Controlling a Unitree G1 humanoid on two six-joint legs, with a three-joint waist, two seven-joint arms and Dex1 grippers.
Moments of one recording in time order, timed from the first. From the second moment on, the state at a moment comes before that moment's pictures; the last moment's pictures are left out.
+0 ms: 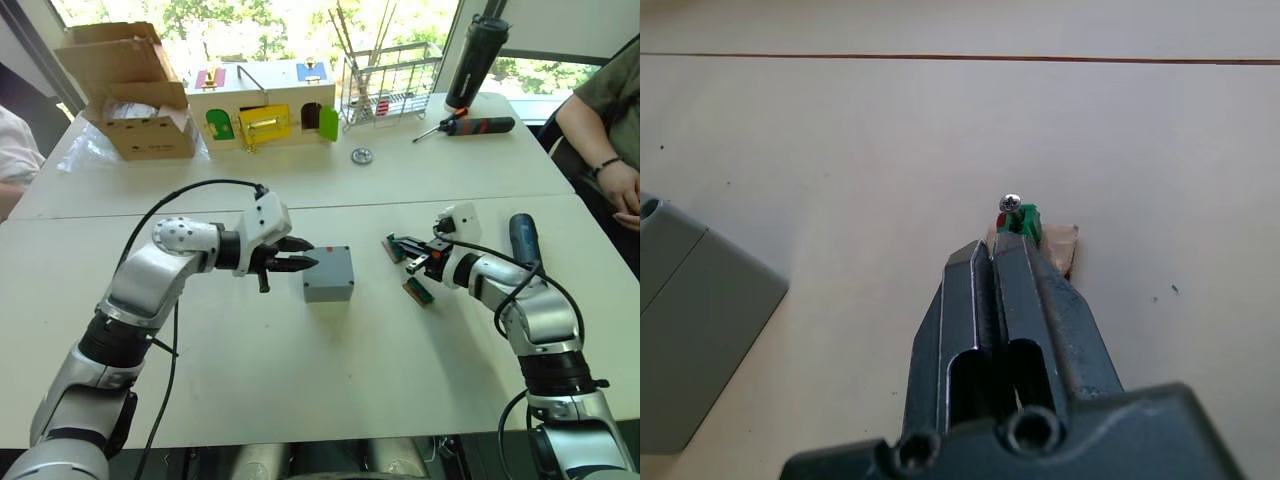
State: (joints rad) left arm -0.60 0.63 -0.22 -0.19 -0.32 0.61 -1.04; right arm -0.39 -0.53 0.00 -0.05 0.30 0.64 0.60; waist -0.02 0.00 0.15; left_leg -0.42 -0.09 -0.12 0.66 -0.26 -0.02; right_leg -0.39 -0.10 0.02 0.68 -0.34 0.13
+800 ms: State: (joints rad) left arm -0.60 0.63 -0.20 -0.14 -0.34 0.61 -1.05; right arm -0.50 -0.52 -0.06 -0.31 0.42 0.83 0.57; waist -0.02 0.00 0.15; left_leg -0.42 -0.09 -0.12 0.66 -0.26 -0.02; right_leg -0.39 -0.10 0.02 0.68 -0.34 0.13
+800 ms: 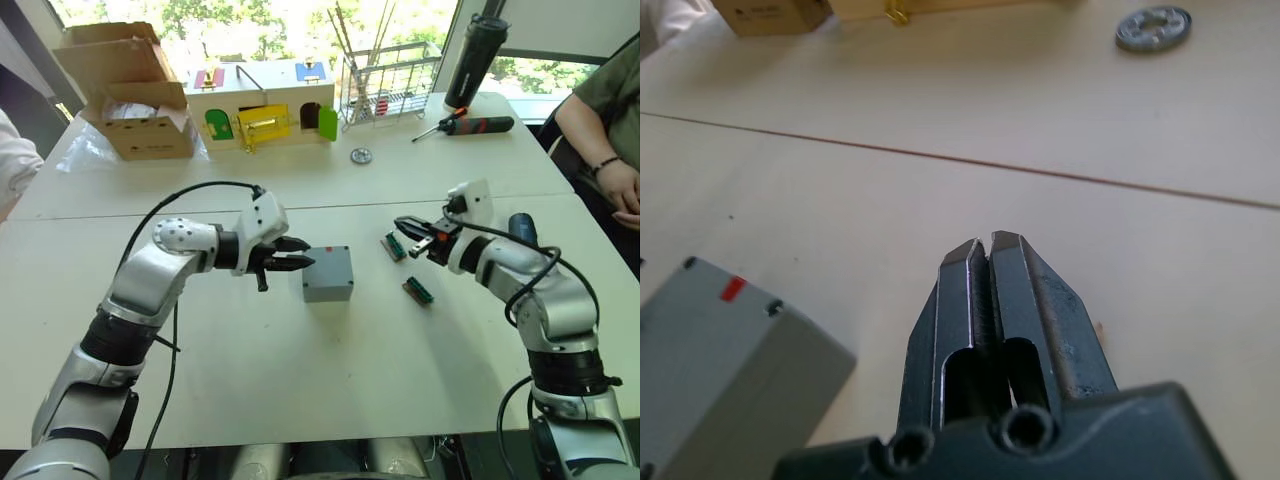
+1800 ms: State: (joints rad) left arm -0.54 0.74 -0.13 -0.24 -0.43 0.69 -1.07; right arm -0.45 -0.49 0.11 -0.33 0.43 0.82 0.62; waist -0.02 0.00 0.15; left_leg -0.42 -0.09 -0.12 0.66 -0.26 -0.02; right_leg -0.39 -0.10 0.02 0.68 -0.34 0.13
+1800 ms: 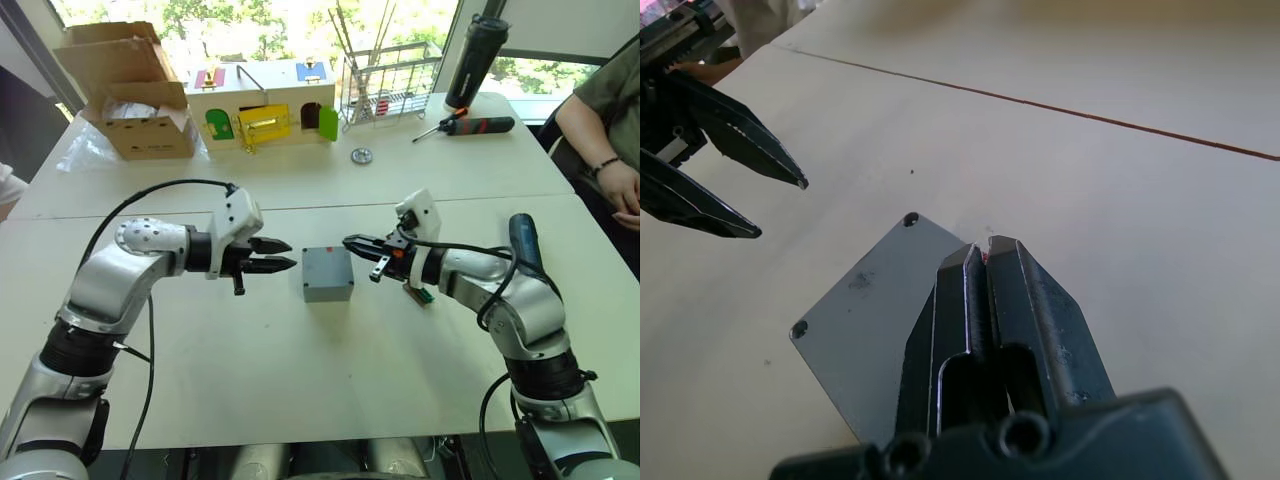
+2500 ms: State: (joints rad) left arm -0.54 0.72 -0.14 -0.24 -0.43 0.69 -1.06; right arm -0.45 -0.47 0.14 -0.26 0.39 0.76 0.63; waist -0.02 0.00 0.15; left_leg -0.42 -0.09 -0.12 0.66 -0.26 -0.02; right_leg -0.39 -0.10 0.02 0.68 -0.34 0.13
